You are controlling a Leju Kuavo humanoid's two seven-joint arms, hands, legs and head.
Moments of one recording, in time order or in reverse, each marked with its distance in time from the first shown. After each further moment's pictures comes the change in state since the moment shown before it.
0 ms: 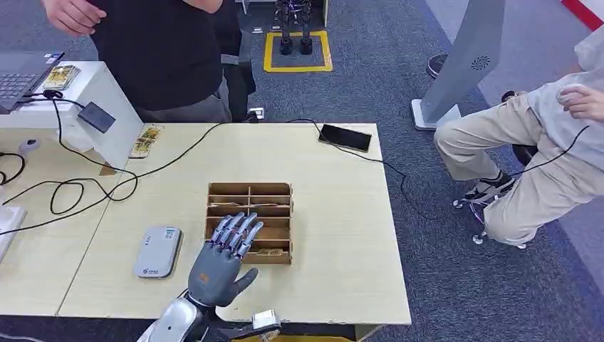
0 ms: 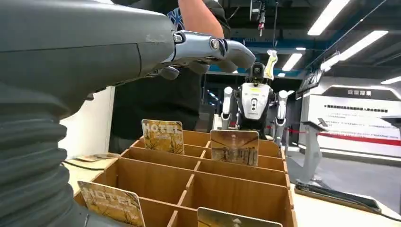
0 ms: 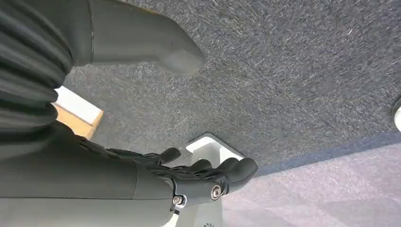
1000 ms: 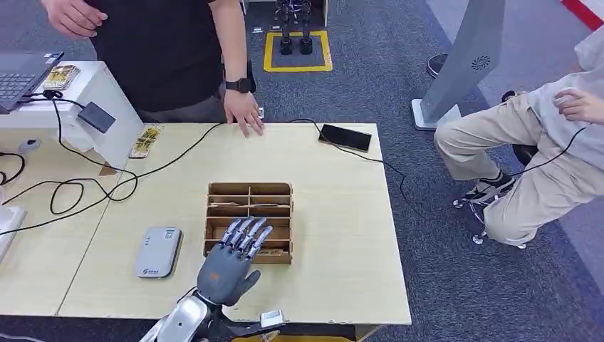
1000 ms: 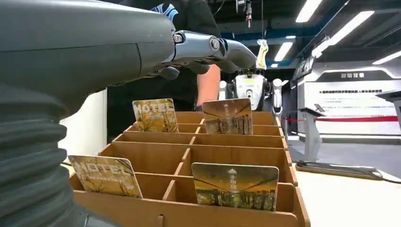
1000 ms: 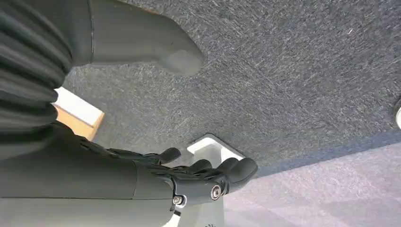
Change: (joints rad) left arm -0.044 -0.019 -0.023 0.107 -0.066 -0.013 0.056; right arm 0.000 0.000 0.000 -0.002 -0.011 0.000 0.000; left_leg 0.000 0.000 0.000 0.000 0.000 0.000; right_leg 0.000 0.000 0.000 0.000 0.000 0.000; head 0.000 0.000
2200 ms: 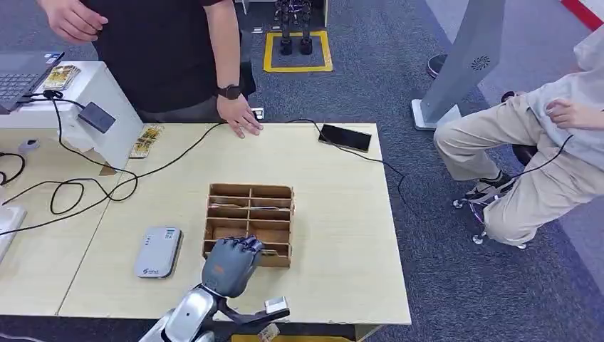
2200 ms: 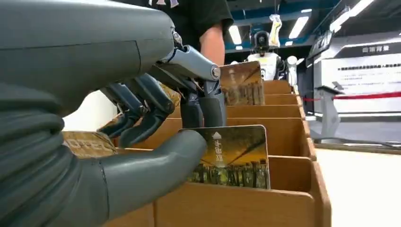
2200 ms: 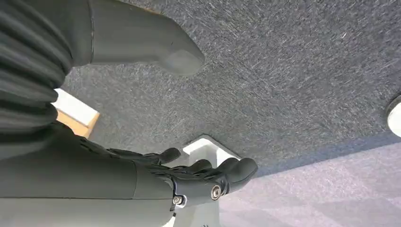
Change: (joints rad) left arm -0.057 -0.023 -0.016 0.106 -0.008 -0.053 0.019; right arm -0.001 0.000 0.000 0.011 -0.002 0.000 -0.026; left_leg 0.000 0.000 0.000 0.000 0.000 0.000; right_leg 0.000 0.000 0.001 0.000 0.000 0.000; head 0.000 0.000
